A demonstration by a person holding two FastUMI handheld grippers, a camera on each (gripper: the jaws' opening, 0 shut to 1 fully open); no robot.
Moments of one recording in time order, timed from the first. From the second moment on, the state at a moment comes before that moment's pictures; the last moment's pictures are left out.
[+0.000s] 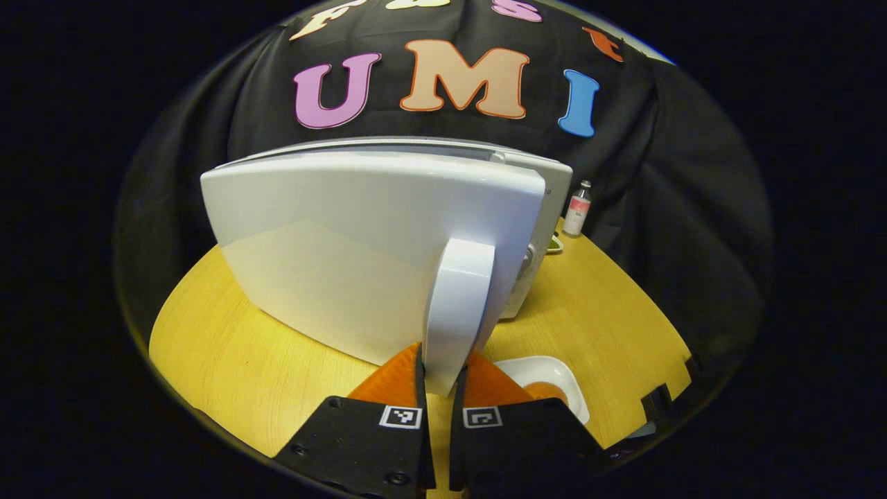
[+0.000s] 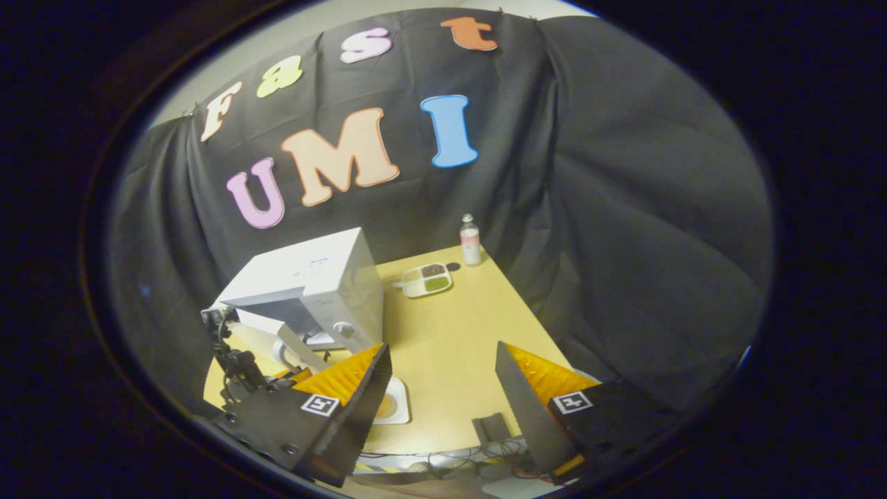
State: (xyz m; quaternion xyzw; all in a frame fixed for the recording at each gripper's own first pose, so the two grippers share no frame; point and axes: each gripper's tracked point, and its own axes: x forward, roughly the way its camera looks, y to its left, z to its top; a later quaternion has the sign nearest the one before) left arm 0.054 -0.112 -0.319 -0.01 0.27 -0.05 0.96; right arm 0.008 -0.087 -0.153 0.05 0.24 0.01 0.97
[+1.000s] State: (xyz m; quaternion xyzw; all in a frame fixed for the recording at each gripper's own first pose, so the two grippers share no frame) left arm -0.073 0.013 -0.306 -0.10 0.29 0.18 0.93; right arm 0.033 -0.017 -0.224 -0.03 0.30 0.18 0.94
